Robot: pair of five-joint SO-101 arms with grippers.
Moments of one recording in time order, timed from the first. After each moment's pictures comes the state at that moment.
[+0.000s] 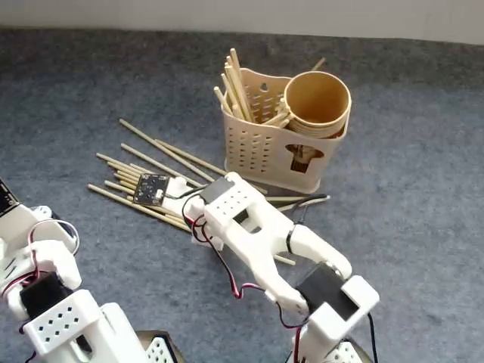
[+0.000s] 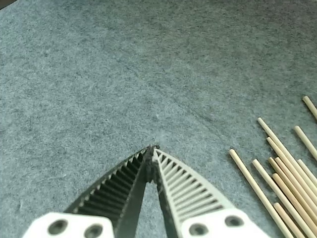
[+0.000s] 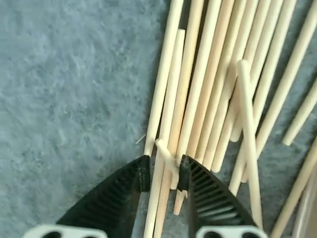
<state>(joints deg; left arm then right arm) -43.2 -75.4 72.1 45.9 8.0 -46.9 6.2 21.8 56.3 40.0</state>
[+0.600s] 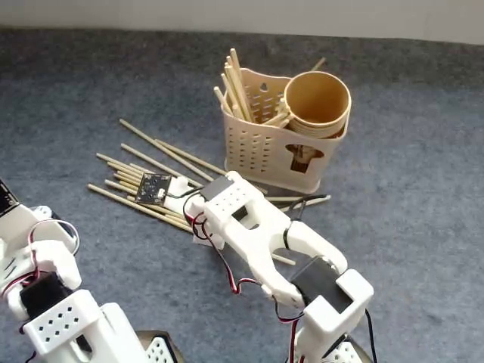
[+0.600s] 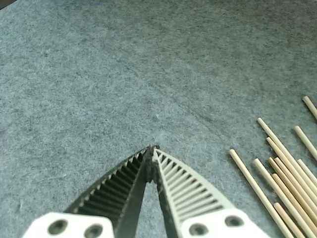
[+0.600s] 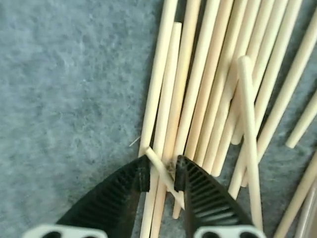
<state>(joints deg) -43.2 -75.4 72.1 45.9 8.0 -46.0 9.9 20.9 55.3 40.6</state>
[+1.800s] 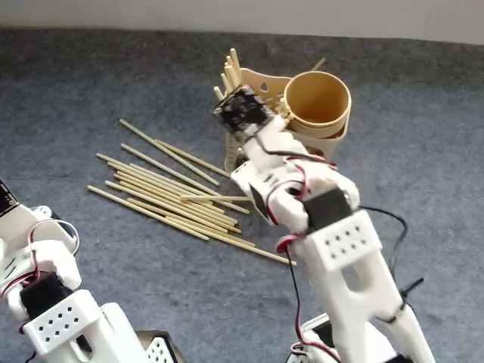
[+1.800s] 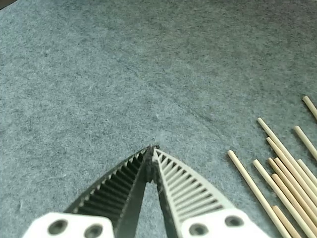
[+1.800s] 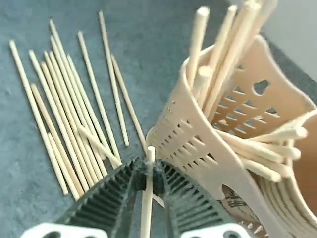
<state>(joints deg) -43.2 -75.4 72.1 45.9 8.0 -30.6 -36.1 24.7 58.9 22.5</state>
